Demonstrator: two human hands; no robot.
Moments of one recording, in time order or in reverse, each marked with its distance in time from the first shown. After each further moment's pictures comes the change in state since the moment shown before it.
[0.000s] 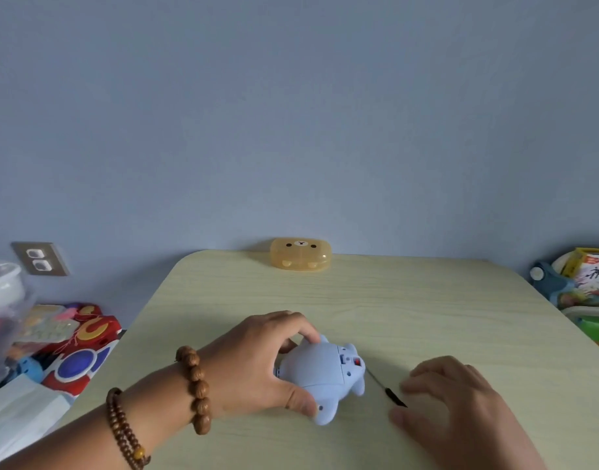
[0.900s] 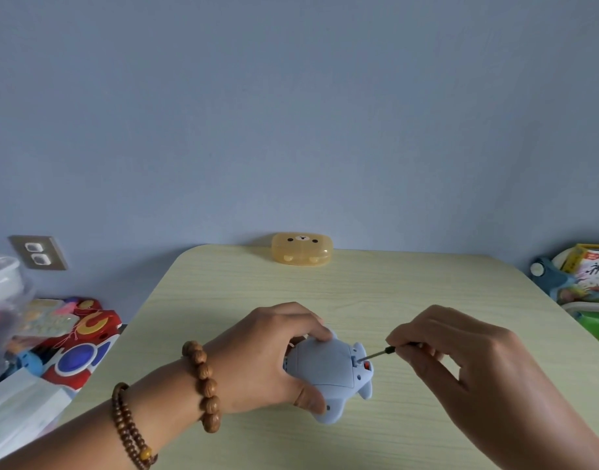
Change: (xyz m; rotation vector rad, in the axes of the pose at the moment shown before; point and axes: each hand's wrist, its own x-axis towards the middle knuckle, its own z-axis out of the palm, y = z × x) left_hand 0.000 0.006 0.002 -0.021 0.035 0.055; right_hand 0.020 -0.047 -0.048 0.061 0.037 -0.267
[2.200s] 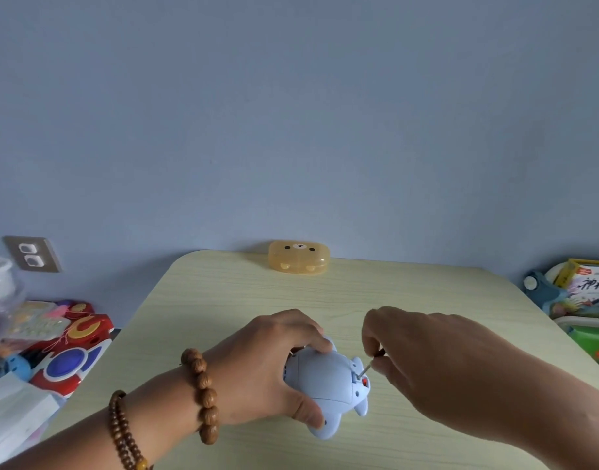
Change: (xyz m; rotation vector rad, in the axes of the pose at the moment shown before) left_hand 0.001 0.006 0.000 0.011 -0.004 -0.024; right_hand 0.041 -0.030 -0.020 -0.422 -0.524 -0.040
